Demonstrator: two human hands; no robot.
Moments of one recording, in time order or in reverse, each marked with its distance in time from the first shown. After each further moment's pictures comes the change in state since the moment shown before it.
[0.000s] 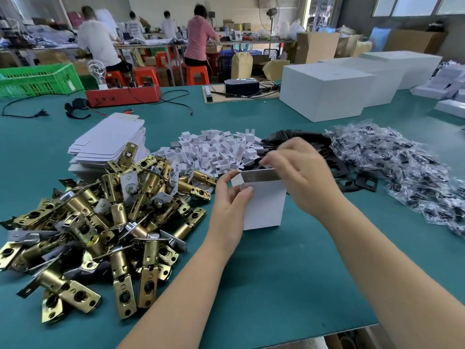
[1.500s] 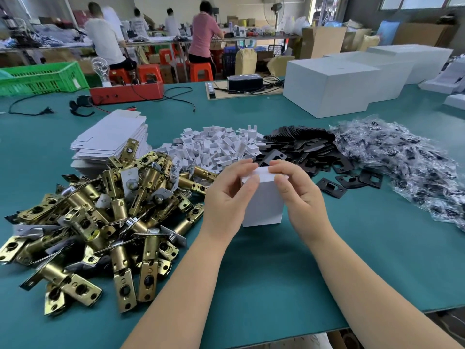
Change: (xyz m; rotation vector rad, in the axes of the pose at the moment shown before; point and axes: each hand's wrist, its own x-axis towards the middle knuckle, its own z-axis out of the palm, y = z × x) left_hand 0.002 0.012 -0.001 0.161 0.023 0.282; right_hand -0.045 0.020 0.039 0.688 0.124 0.181
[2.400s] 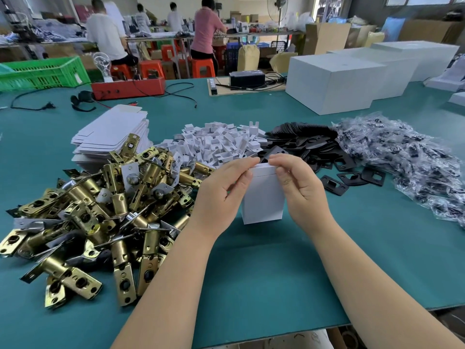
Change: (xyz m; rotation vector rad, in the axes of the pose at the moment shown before) left_hand 0.007 -0.003 -0.023 0.413 -0.151 0.249; right_hand 0.009 0.008 -0.005 -0.254 -0.005 -0.209
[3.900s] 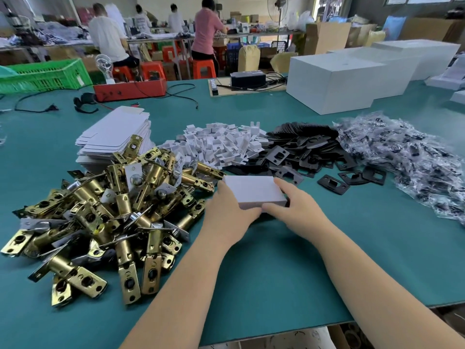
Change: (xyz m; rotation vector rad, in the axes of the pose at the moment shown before) left_hand -0.009 -0.005 0.015 0.353 -0.213 -0.692; right_hand -0.010 0.014 -0.005 -0.306 -0.354 0.584
